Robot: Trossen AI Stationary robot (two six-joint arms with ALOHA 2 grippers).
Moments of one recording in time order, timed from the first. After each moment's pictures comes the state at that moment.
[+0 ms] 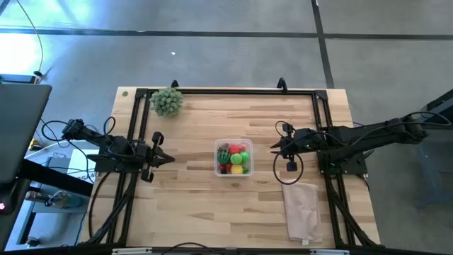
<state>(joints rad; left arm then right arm) -0.29 0.02 0.01 0.05 -0.26 0.05 0.07 0.89 0.58 -0.35 0.13 -0.16</state>
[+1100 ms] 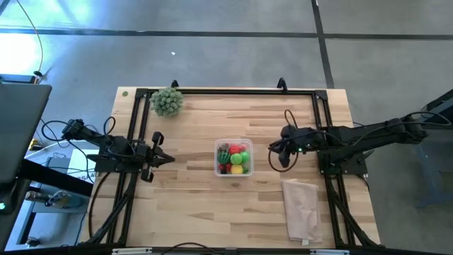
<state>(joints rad) -0.29 0.02 0.01 0.05 -0.26 0.05 0.07 0.89 0.57 -0.30 0.17 0.55</state>
